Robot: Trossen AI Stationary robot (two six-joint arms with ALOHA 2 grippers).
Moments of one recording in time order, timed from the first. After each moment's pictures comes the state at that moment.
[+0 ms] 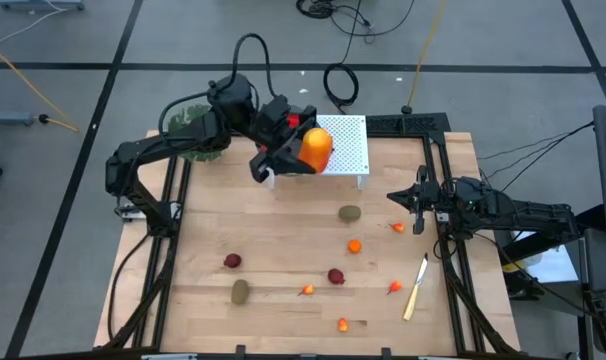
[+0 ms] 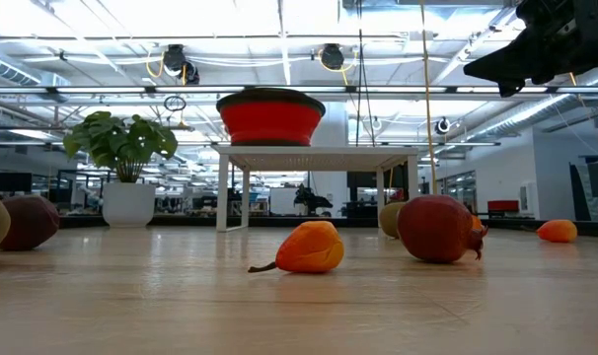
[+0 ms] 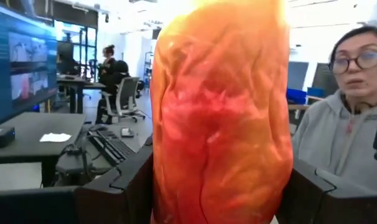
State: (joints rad) left arm 0.26 1.63 1.78 0.09 0.88 -0.27; right arm -0.11 0.22 0.29 -0.16 0.05 -0.04
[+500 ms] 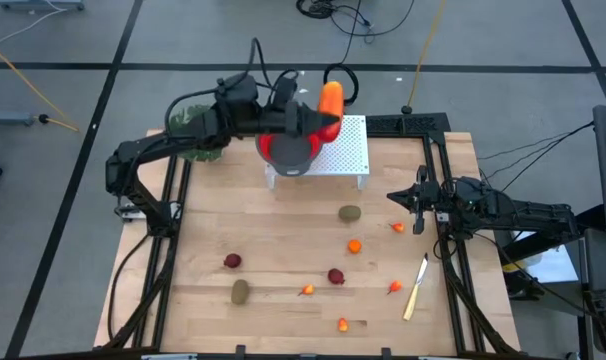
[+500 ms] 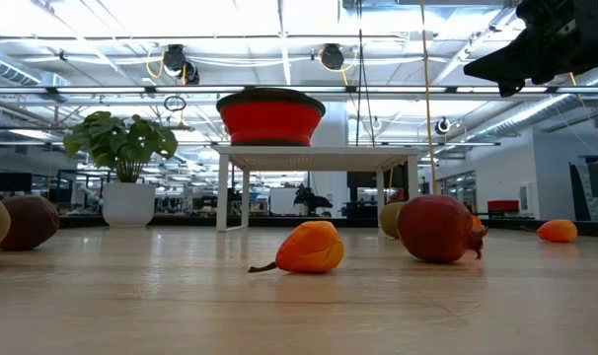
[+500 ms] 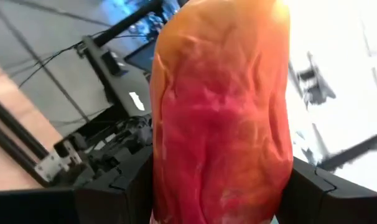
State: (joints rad) left arm 0.28 1.63 1.78 -0.03 0.31 -1.07; right arm -0.11 0.22 0.29 -0.16 0.05 -0.04
